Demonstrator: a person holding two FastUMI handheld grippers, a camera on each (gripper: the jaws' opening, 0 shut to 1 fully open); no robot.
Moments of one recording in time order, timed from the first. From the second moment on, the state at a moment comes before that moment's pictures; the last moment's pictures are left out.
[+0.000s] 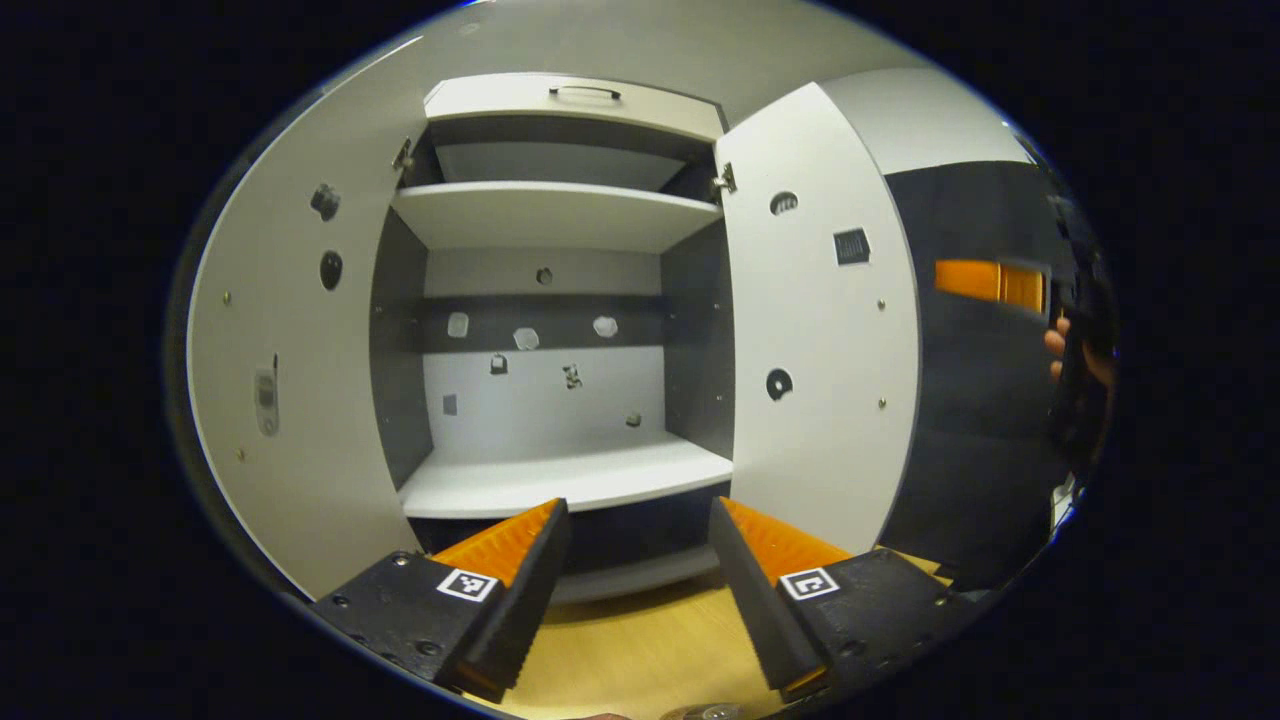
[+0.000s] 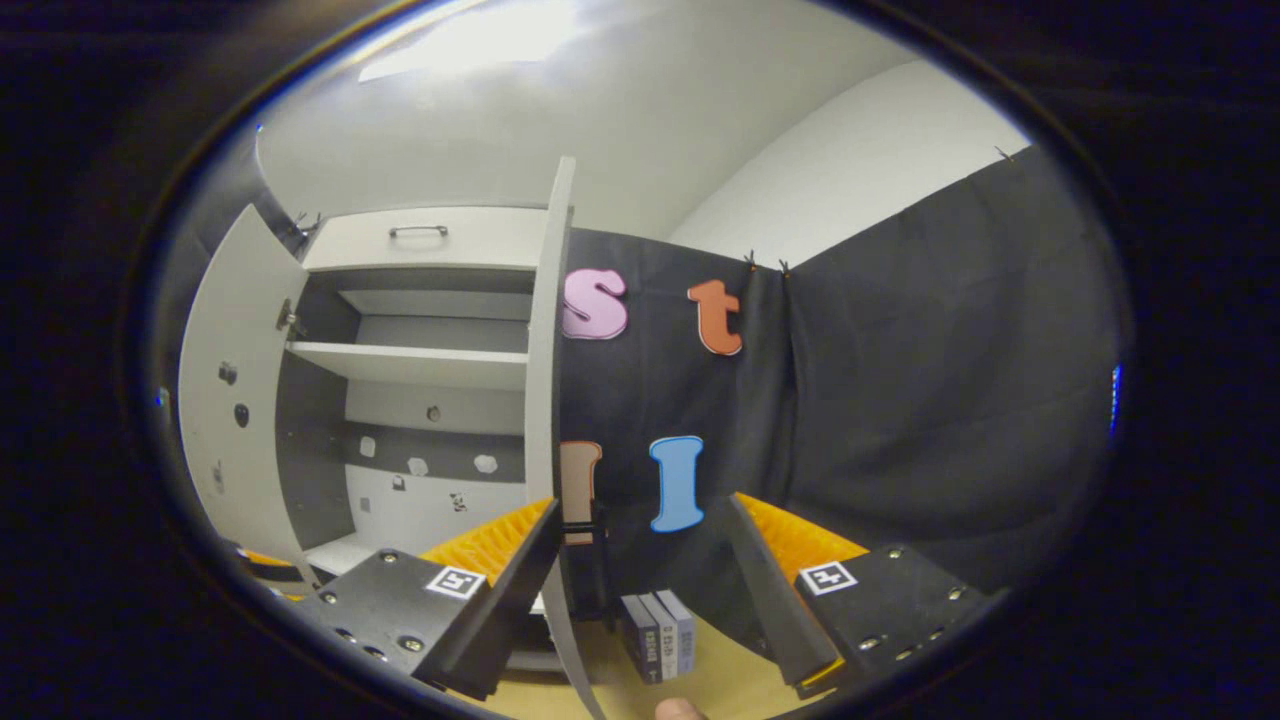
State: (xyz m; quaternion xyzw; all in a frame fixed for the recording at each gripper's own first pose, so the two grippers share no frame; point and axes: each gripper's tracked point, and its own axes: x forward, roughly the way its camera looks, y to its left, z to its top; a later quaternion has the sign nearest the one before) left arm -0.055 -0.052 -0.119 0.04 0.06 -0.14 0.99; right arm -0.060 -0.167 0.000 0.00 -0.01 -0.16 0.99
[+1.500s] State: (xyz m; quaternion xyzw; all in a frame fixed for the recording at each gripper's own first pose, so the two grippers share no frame) left arm -0.109 0.109 0.007 0.03 -0.01 0.12 0.99; right arm 0.022 0.004 -0.040 0.03 0.03 0.09 0.99
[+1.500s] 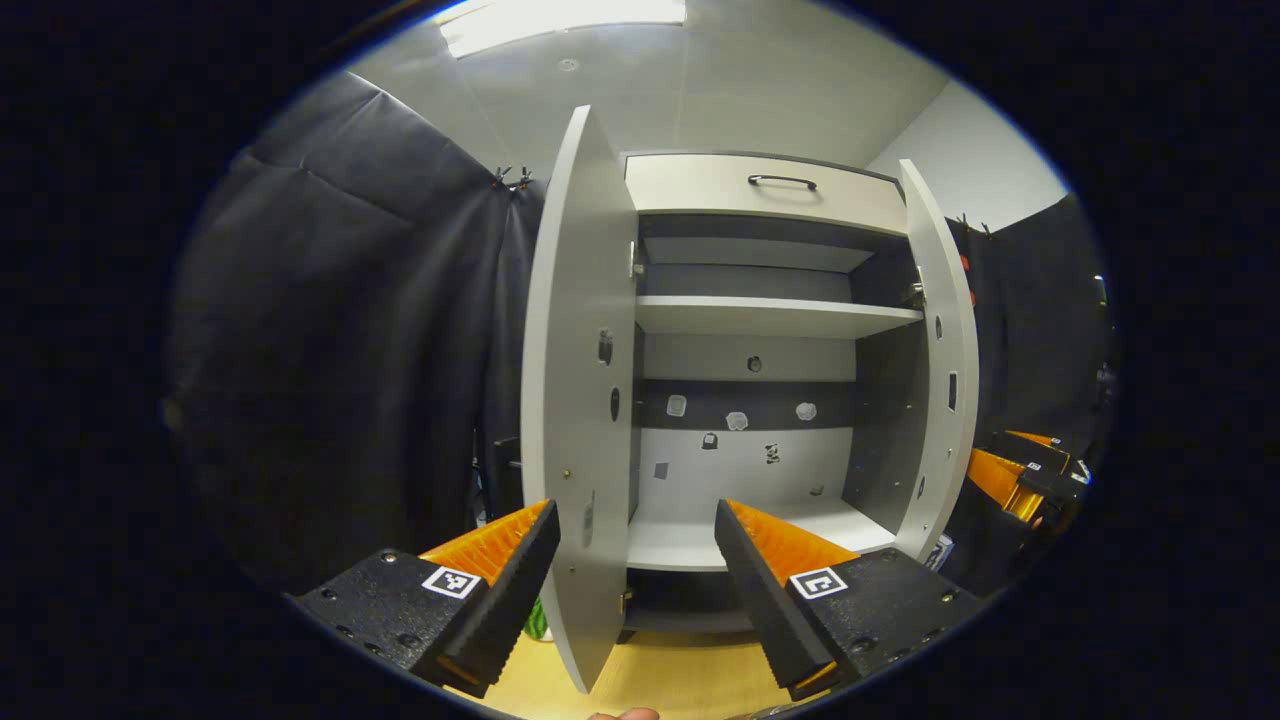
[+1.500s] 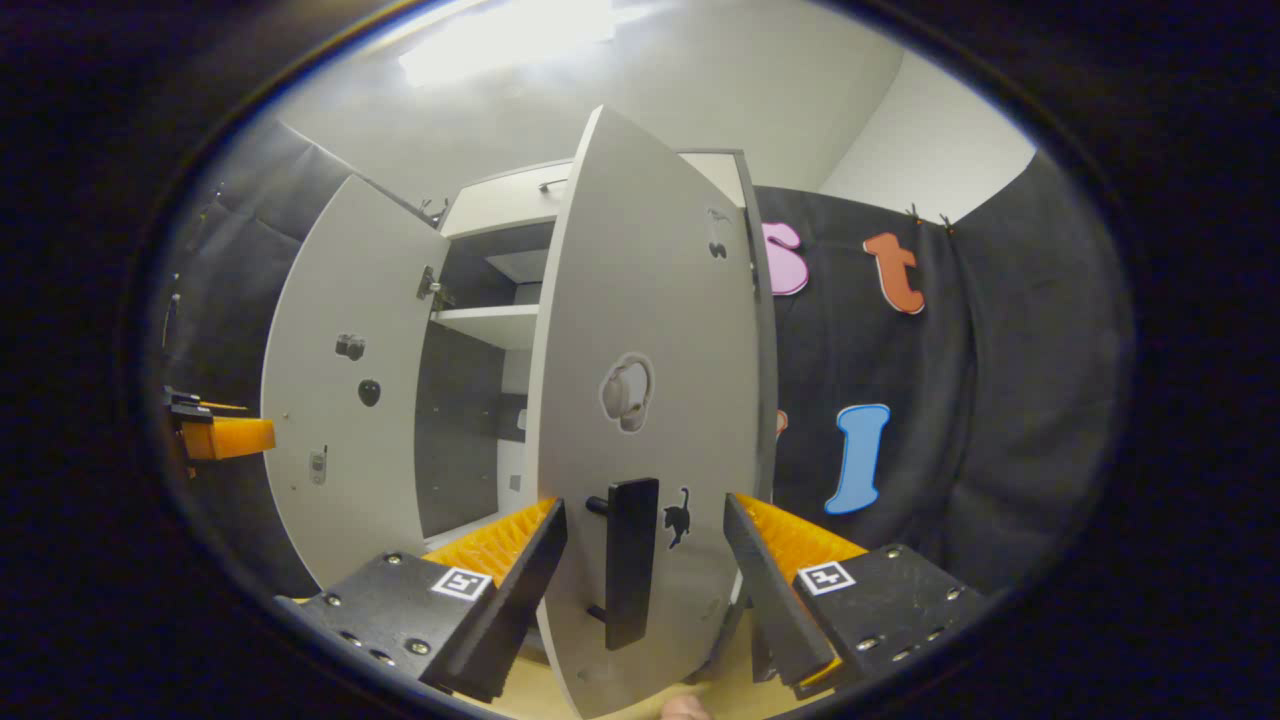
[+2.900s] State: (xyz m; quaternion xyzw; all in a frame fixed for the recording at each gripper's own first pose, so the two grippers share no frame) left arm -0.098 0.226 -0.003 0.04 -0.01 0.20 0.98; right arm 0.027 0.030 -0.045 0.03 0.05 0.06 1.00
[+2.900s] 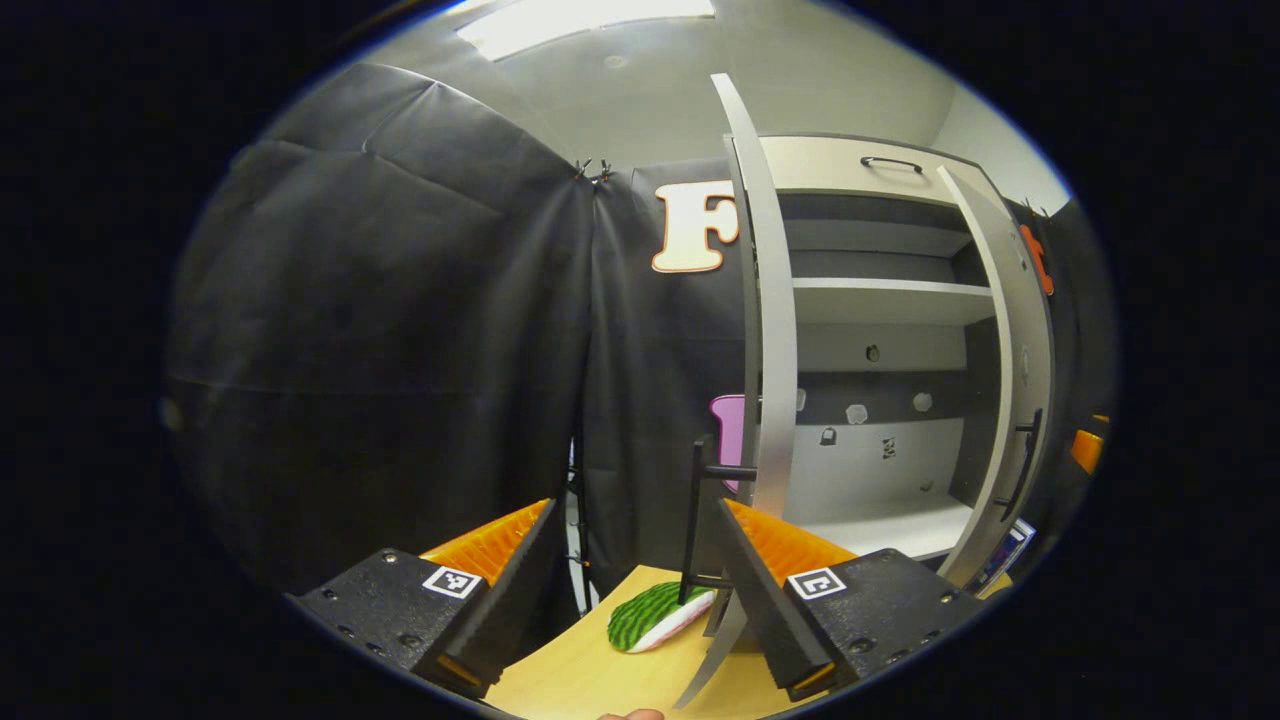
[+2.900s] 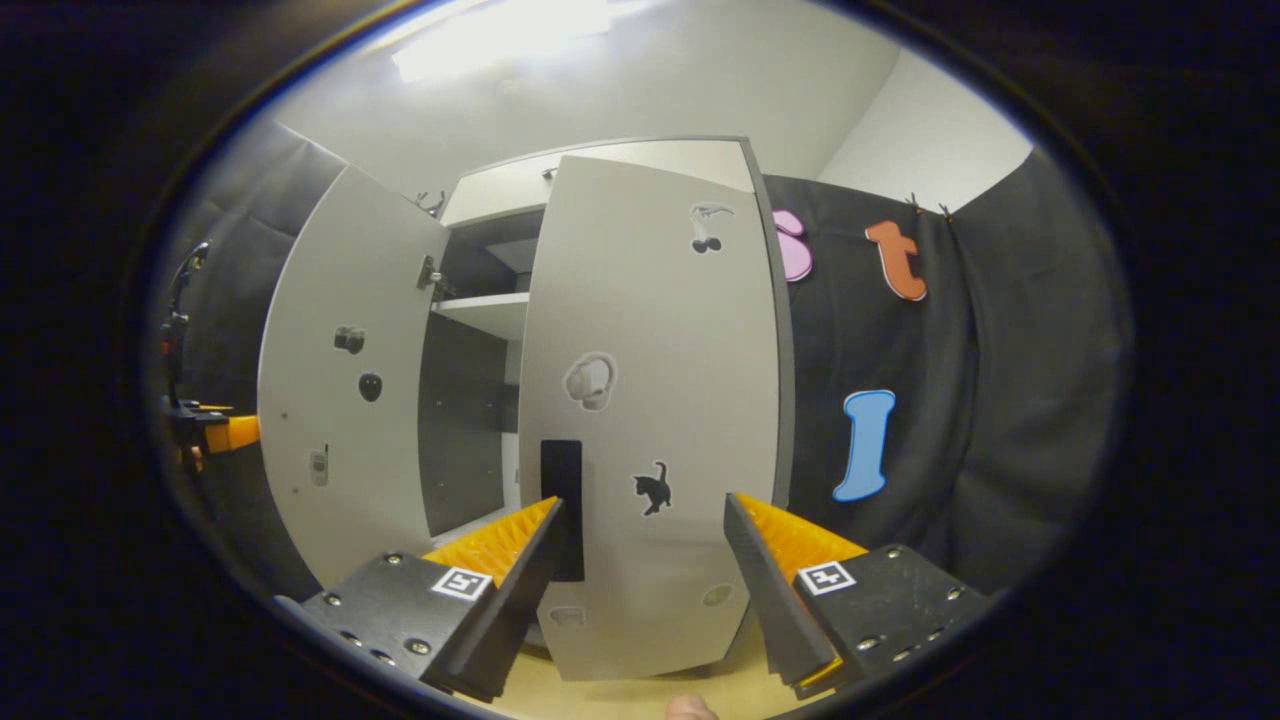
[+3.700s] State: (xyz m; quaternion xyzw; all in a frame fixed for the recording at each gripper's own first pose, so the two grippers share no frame) left arm -0.074 0.158 -0.014 0.01 0.01 0.06 1.00; right arm 0.020 0.020 -0.037 0.03 0.05 0.06 1.00
